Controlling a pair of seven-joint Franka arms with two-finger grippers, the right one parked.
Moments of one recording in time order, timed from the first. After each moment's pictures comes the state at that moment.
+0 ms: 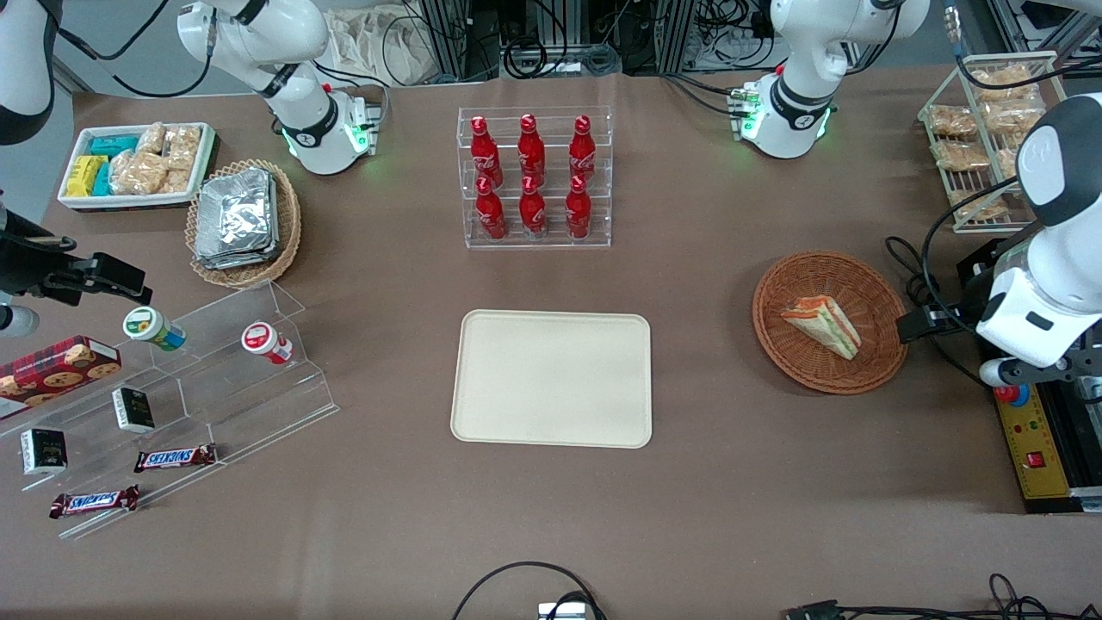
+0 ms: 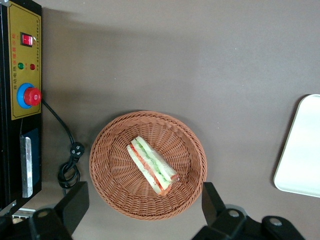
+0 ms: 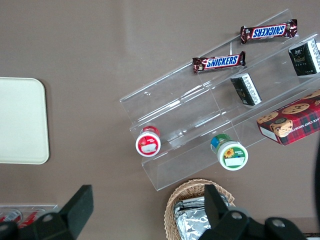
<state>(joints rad) -0.14 0.22 0.11 -1.52 0.01 1.68 -0.16</state>
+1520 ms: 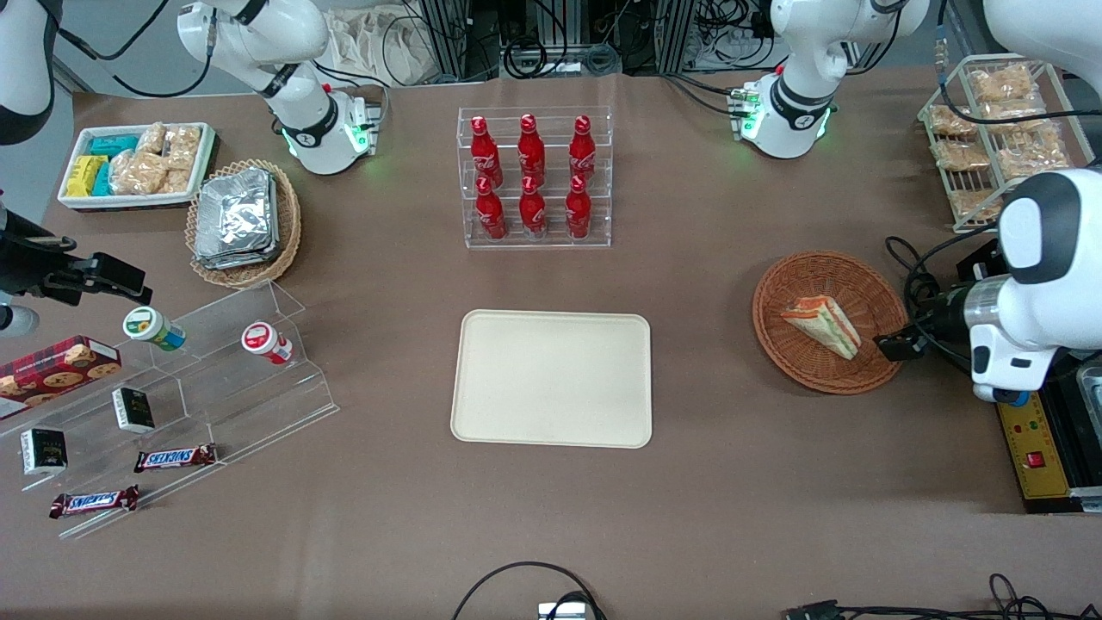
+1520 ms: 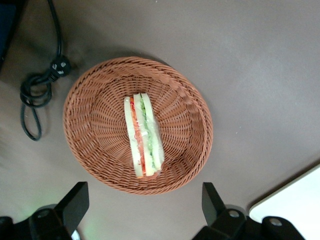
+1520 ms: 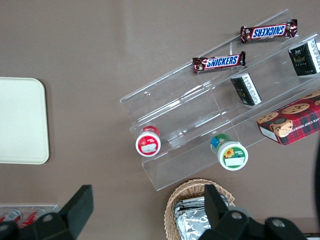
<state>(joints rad) -0.10 0.28 0.12 -1.68 -0.10 1.70 -0.63</state>
